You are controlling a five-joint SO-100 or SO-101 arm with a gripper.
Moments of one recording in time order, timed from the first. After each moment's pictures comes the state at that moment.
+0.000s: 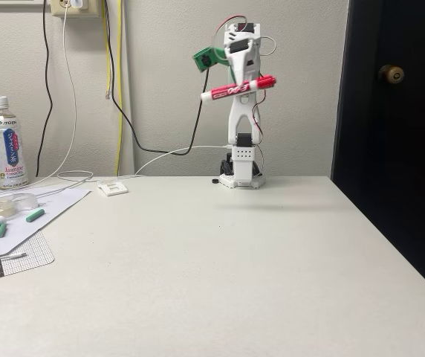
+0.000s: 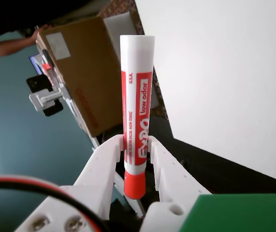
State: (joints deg) arm -1.1 113.1 60.2 83.8 19.4
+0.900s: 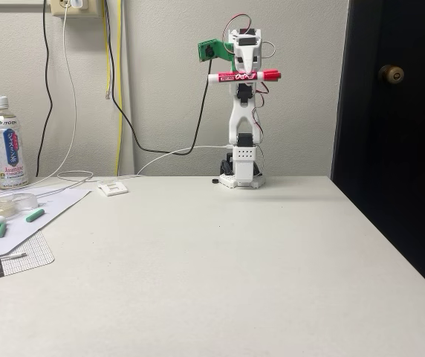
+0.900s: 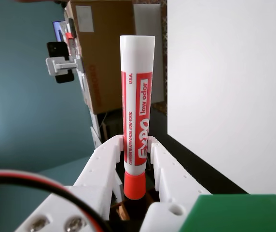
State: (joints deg) arm -2.5 140.9 86.3 77.5 7.3
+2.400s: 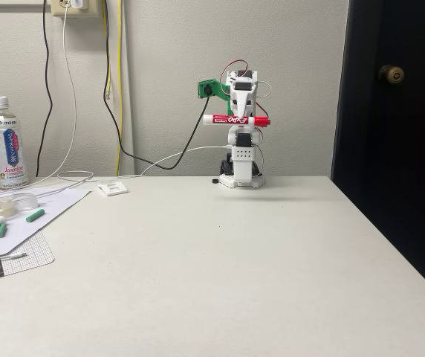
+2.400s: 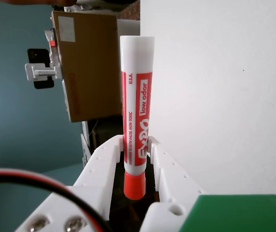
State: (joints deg) arm 1.7 177.4 134.7 65.7 2.3
